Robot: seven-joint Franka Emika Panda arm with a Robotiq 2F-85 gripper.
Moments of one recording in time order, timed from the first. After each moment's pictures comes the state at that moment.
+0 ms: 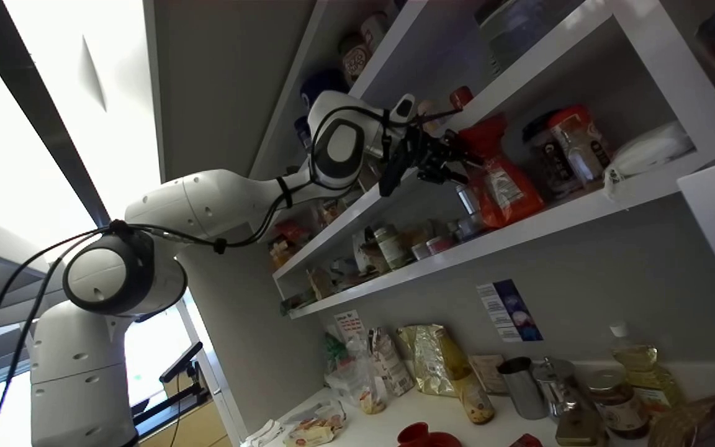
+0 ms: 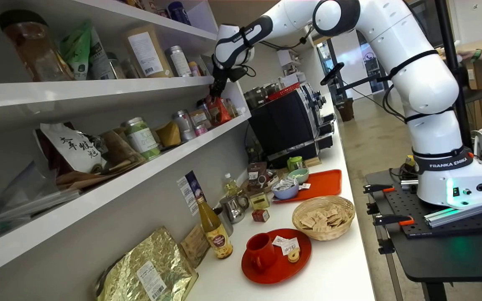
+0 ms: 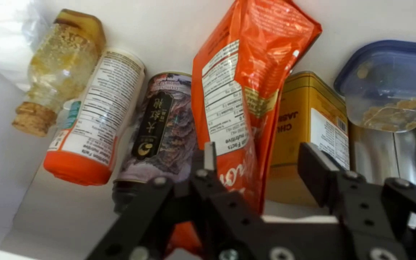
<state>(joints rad) -0.19 0.25 -0.18 -1.36 0.03 2.40 -0.28</state>
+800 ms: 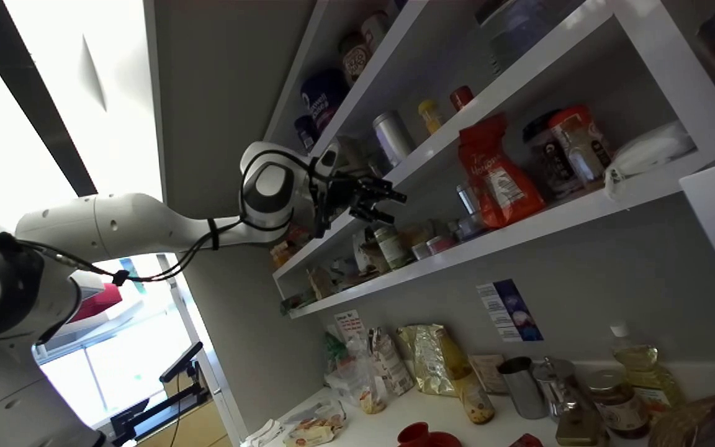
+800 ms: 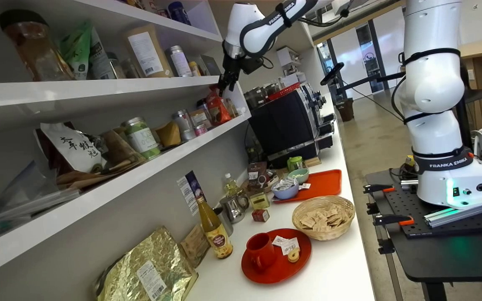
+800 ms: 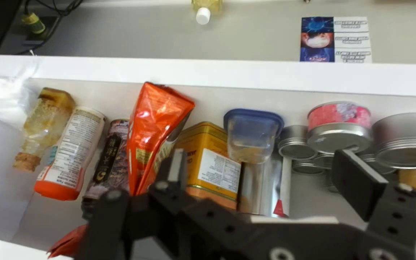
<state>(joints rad) -0.09 -0.24 -0.09 -1.98 -0.30 2.52 0.11</state>
